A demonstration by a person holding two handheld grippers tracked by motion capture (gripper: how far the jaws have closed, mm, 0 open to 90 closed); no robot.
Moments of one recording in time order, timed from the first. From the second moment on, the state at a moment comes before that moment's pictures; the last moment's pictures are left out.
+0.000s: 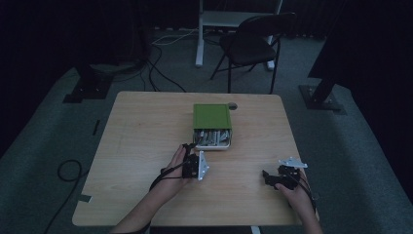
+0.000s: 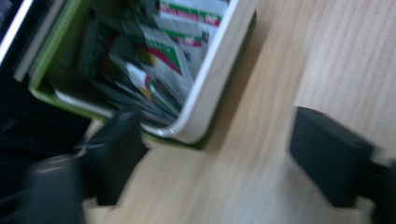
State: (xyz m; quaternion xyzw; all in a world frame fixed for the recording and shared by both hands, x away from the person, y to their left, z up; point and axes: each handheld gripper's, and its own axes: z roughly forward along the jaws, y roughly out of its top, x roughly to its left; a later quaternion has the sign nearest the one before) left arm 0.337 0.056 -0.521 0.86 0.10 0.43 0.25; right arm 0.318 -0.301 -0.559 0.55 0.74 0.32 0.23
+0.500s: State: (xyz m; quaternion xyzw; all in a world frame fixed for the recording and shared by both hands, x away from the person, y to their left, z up) left arm 0.349 0.039 -0.527 0.85 0.03 0.49 0.18; right arm 0.318 -0.301 -0.559 0.55 0.74 0.32 0.23
